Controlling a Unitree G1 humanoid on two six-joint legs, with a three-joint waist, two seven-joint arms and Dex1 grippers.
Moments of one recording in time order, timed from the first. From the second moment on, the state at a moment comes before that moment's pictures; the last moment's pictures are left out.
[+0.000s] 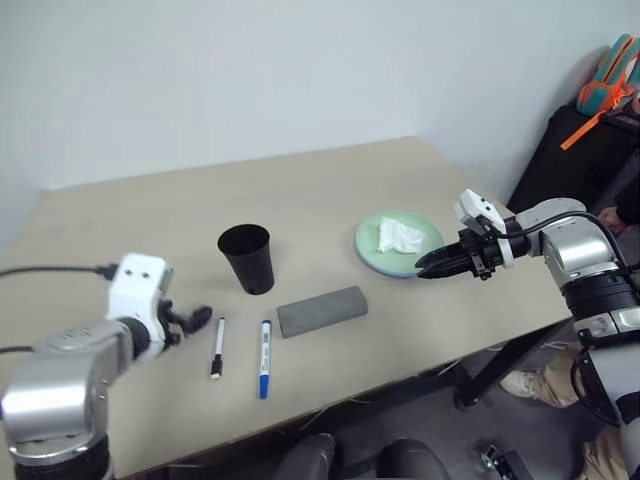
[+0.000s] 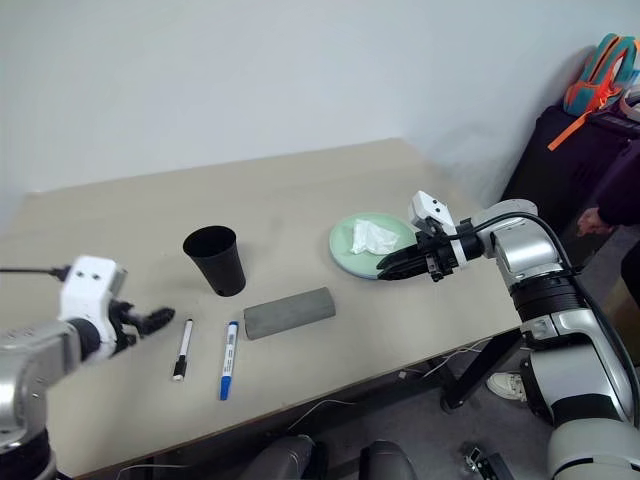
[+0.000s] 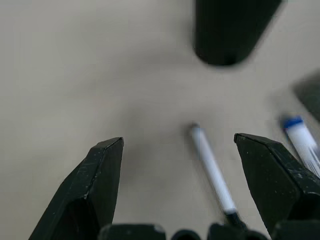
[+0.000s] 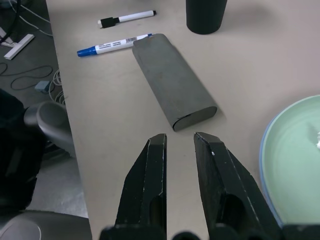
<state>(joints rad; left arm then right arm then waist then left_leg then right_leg) -0.11 0.53 0.35 -0.72 -0.18 1.61 -0.45 -0.88 -0.69 0.29 0.51 0.25 0.35 1.61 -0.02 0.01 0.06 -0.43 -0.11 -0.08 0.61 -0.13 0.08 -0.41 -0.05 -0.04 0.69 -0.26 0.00</state>
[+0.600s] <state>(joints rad) -0.08 0.42 0.29 -0.63 -0.23 1.60 -0.24 -0.88 -0.69 0.30 0.51 0.25 0.35 1.61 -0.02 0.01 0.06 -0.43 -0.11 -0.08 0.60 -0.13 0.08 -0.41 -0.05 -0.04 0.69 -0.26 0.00</state>
